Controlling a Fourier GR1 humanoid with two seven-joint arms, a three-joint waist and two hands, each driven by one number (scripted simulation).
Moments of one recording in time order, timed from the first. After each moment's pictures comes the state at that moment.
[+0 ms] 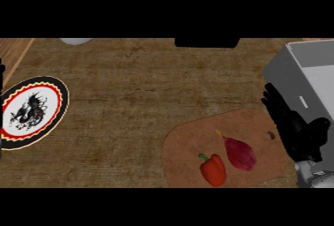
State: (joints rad) left arm -0.22 0.62 -0.01 -1.48 0.05 0.41 0.09; right arm -0.10 -0.50 0.28 -1.62 -0.31 -0.26 0.15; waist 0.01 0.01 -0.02
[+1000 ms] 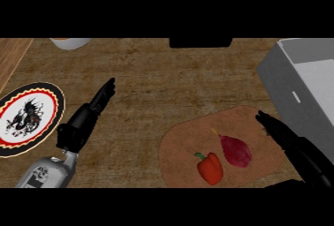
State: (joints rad) left arm -0.21 0.37 -0.34 -1.54 0.15 0.11 0.05; right arm 0.01 -0.86 0.51 -1.80 0.25 -0.20 0.11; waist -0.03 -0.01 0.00
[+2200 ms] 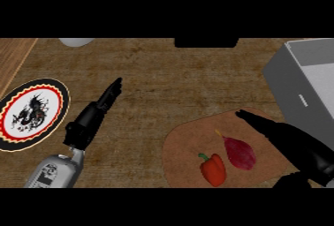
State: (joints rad) left arm -0.22 0.28 -0.28 -1.51 0.07 0.02 0.05; right arm -0.22 -0.75 0.43 -2.00 0.00 0.33 0.72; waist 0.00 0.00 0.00
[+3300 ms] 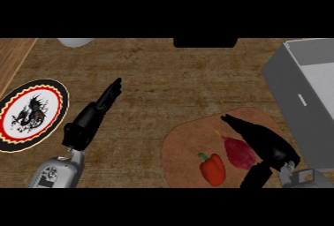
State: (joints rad) left arm -0.19 0.19 -0.18 -1.54 -0.03 -0.08 0.08; right arm -0.15 -0.44 0.39 -1.75 0.39 0.46 0.53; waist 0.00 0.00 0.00
